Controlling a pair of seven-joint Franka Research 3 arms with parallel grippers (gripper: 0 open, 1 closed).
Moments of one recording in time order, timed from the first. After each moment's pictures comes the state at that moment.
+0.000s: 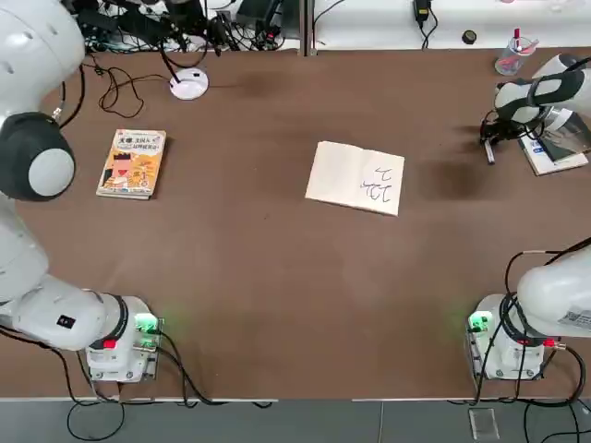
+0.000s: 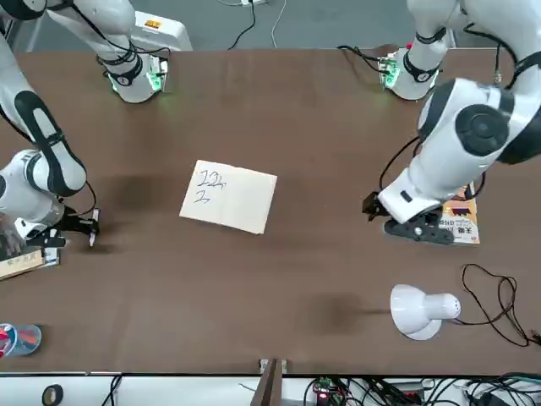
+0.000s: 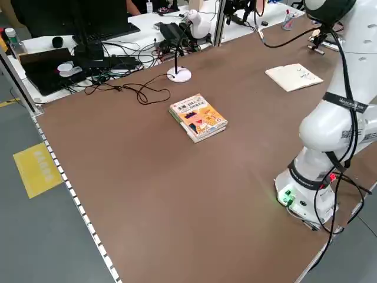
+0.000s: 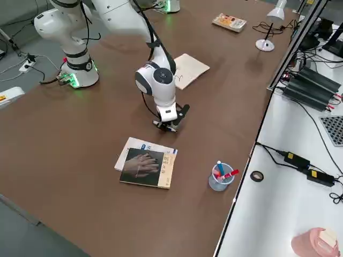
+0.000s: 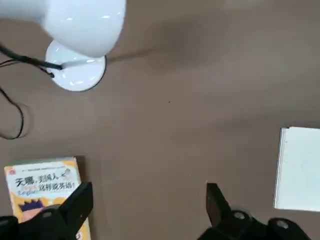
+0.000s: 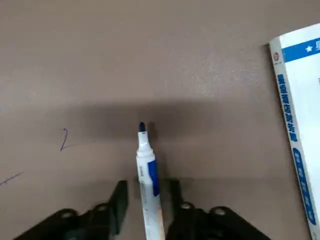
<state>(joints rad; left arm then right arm) -0.39 0.36 0.01 -1.40 -0.02 1.82 -0.17 -0.21 0.50 0.06 -2.09 0.15 2.59 -0.24</state>
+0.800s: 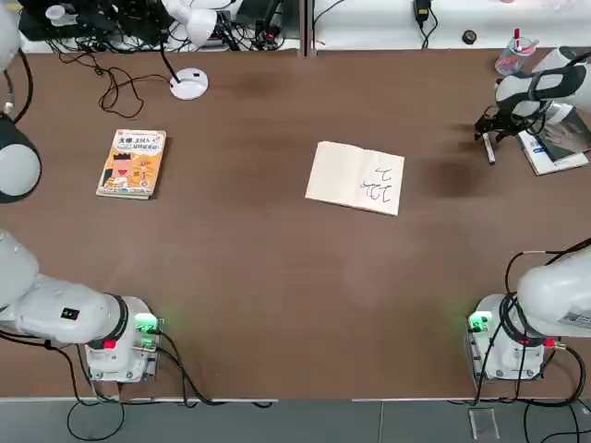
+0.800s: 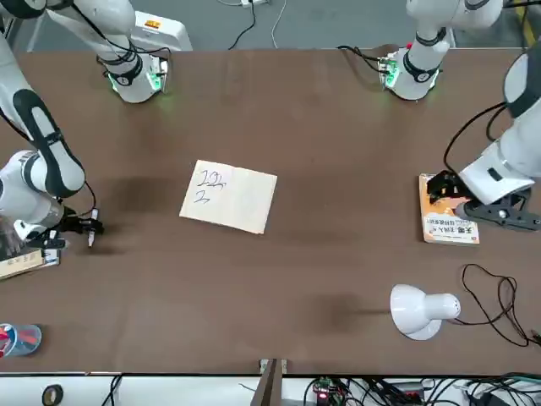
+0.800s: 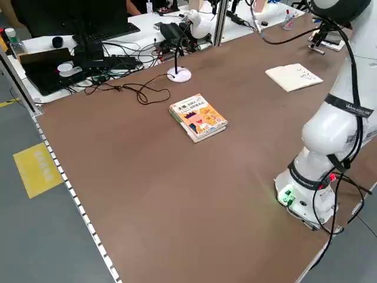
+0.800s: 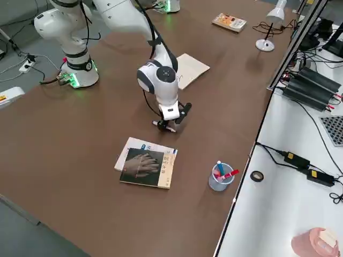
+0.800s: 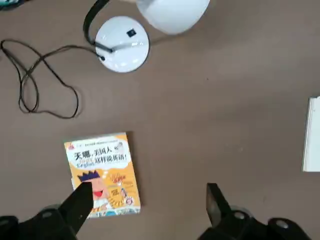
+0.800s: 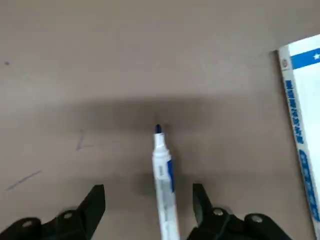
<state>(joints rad) -0.23 0.25 0.02 -1.39 -0.02 1.65 0.03 -0.21 0.48 0.07 -2.04 0.15 2.47 -0.21</state>
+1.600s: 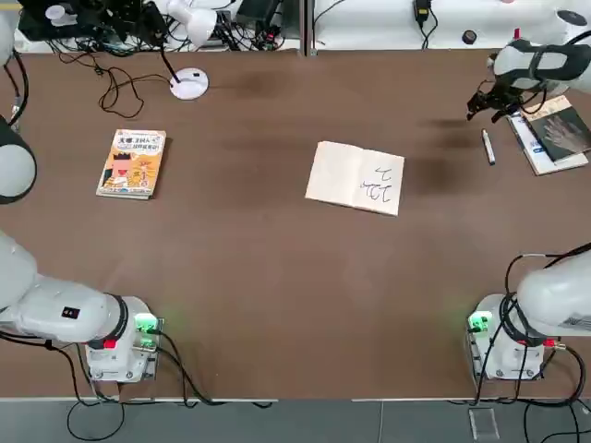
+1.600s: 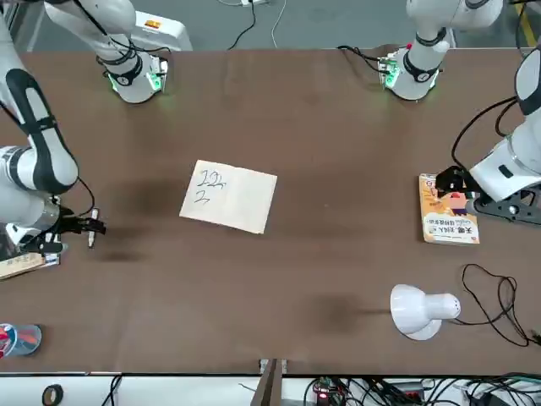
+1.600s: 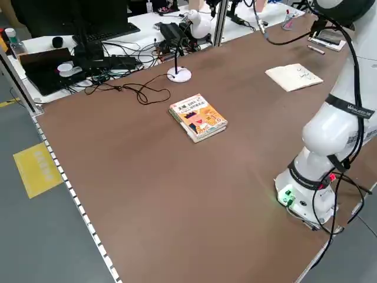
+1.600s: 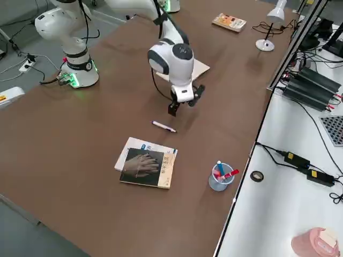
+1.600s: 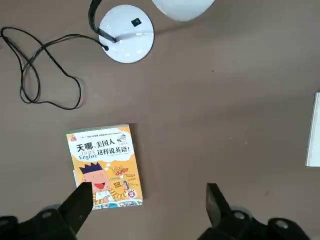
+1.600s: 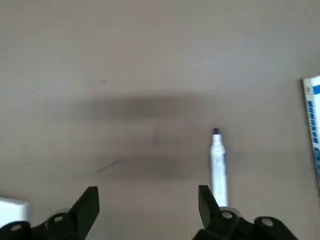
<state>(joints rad) -0.22 0.24 0.02 -1.44 -0.02 1.67 0.03 -0.11 0.37 0.07 -1.97 0.13 2.30 -0.09</state>
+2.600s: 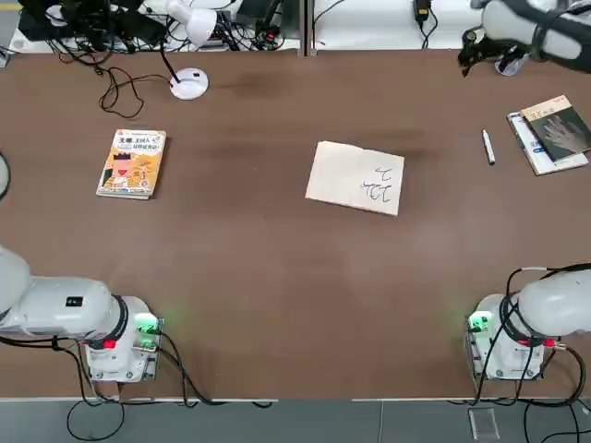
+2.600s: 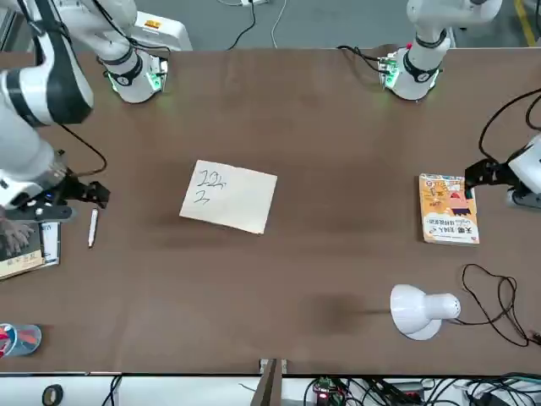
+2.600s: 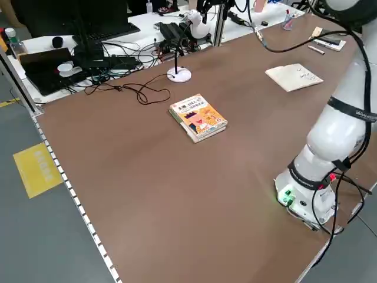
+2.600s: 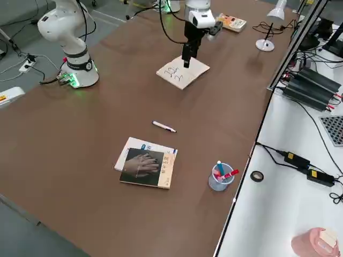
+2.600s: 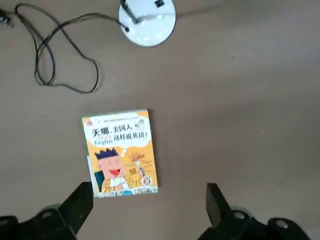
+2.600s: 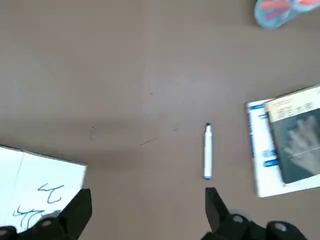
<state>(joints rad) 0.01 0.11 -0.11 -1.59 -0.02 1.68 0.10 0.08 0.09 0.07 -1.81 -0.11 1.94 0.12</state>
